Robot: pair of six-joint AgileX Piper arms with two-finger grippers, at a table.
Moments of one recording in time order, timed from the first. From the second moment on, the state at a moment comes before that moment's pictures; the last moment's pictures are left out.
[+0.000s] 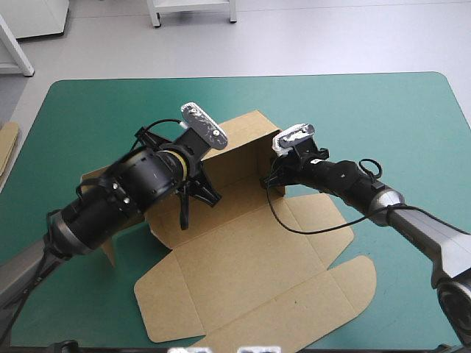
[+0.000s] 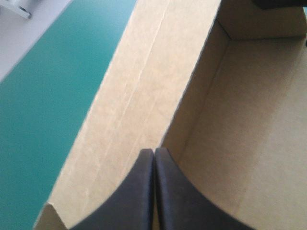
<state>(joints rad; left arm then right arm) -0.88 1.41 -1.52 0.49 1.18 -0.12 0.46 1.61 -1.04 1.00 0.17 -0.98</state>
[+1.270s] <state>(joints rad) 0.10 1.36 -1.61 -0.32 1.14 0.30 0.31 1.55 -1.47 0.30 1.10 -0.18</state>
